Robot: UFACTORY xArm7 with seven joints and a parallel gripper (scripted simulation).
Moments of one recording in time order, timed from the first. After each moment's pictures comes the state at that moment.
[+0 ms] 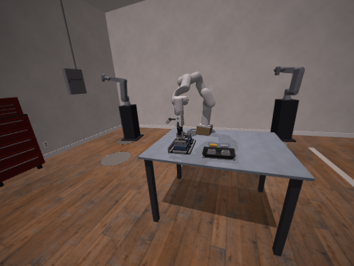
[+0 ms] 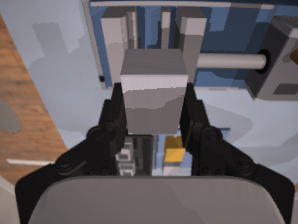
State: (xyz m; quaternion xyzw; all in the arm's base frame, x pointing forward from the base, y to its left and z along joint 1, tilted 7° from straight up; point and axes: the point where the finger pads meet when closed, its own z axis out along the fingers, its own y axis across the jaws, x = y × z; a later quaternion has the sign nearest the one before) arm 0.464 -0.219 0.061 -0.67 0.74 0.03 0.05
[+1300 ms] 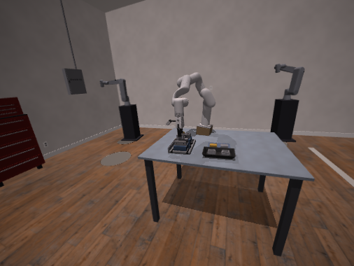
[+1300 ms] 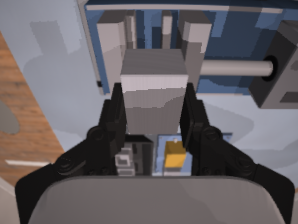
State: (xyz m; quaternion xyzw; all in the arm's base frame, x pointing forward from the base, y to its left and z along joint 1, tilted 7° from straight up) arm 0.465 -0.217 0.046 -0.67 0.74 0.03 0.05
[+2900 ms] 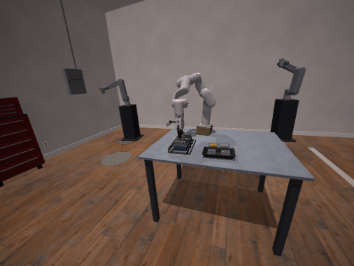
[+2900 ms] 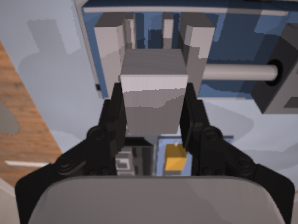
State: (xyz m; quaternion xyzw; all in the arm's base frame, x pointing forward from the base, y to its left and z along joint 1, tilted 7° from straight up) arm 0.465 -0.215 0.037 -0.67 0.74 0.03 0.05
